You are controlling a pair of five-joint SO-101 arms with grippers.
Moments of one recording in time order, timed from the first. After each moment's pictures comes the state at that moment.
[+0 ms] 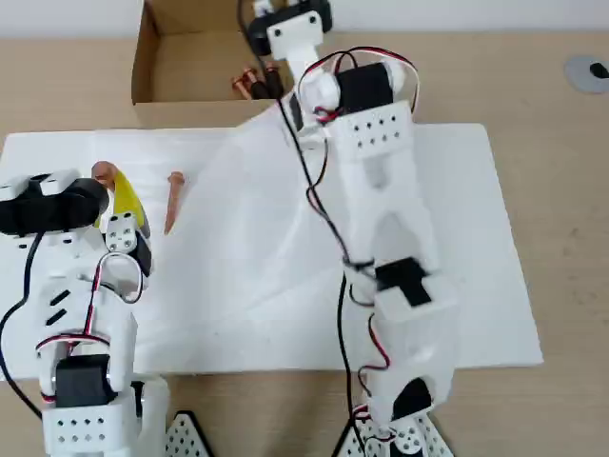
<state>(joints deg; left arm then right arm) -7.7 -89.1 70.8 34.1 -6.2 -23.7 23.5 -53.1 101.6 -4.0</state>
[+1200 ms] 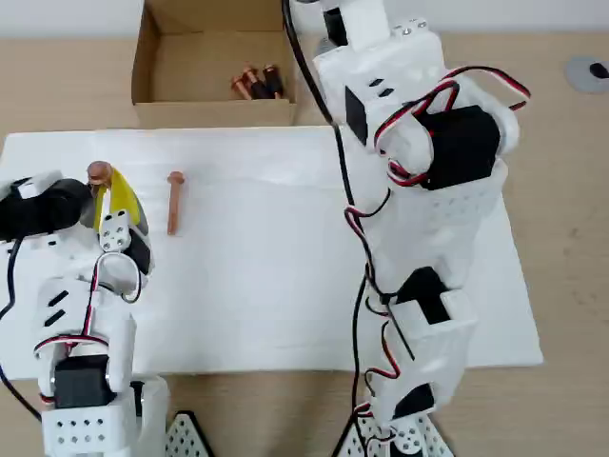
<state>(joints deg) -8.1 -89.1 70.5 34.1 0.2 -19.1 19.2 -83.7 101.8 4.1</state>
